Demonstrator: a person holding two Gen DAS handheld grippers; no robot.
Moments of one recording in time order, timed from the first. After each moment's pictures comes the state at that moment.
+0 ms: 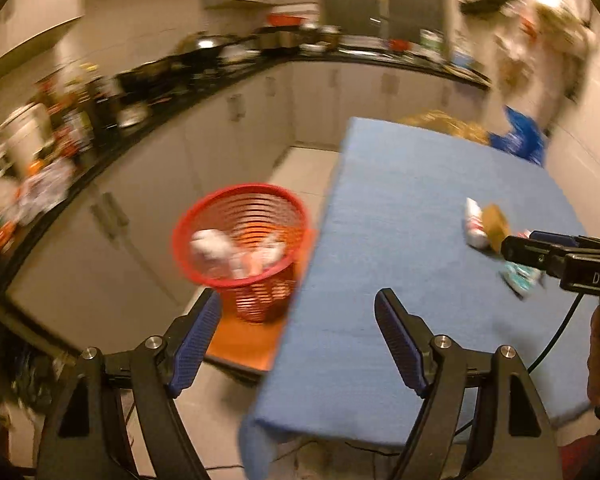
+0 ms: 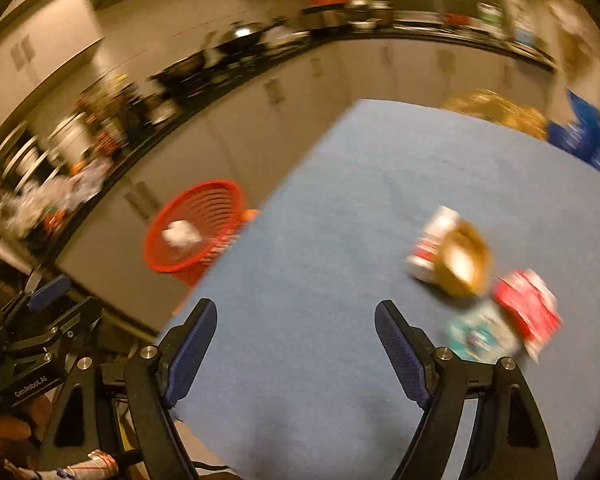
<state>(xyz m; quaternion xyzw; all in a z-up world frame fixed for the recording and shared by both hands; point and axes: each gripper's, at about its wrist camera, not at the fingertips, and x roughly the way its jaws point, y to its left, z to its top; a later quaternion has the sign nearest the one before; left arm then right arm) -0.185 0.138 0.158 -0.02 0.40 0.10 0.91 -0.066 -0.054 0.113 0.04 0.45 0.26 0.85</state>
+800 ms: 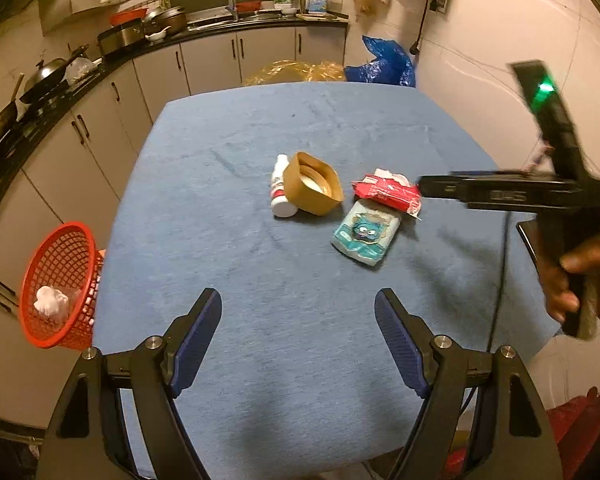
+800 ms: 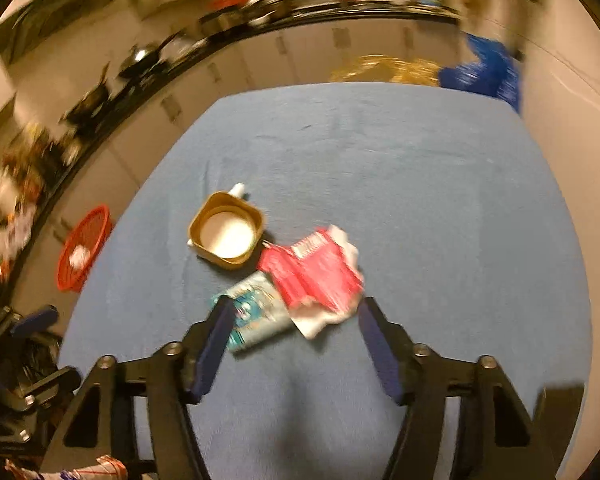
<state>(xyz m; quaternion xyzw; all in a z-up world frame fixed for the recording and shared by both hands) -0.123 -0.019 0.131 0.05 0.45 -0.10 0.89 -0.011 -0.184 0.077 0.03 0.47 0.19 0.86</state>
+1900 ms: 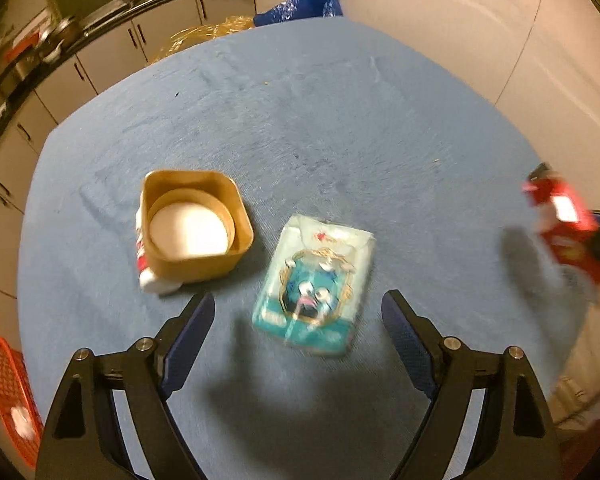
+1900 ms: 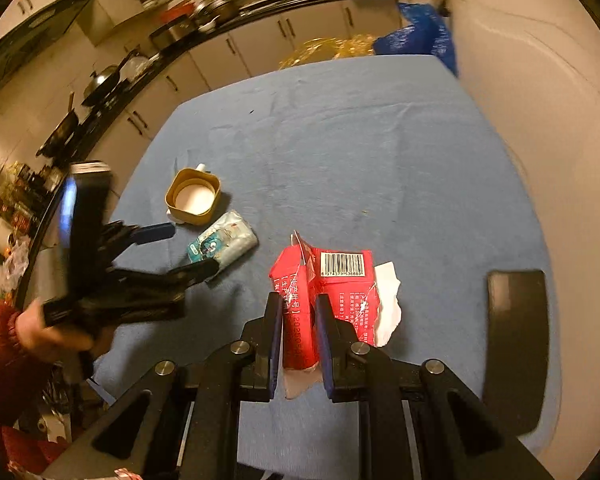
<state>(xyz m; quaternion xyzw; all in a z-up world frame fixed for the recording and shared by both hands) -0.010 -0.117 0.050 0.16 0.51 -0.22 0.82 -0.114 -0.272 0.104 0.13 0.50 0.09 0.85</state>
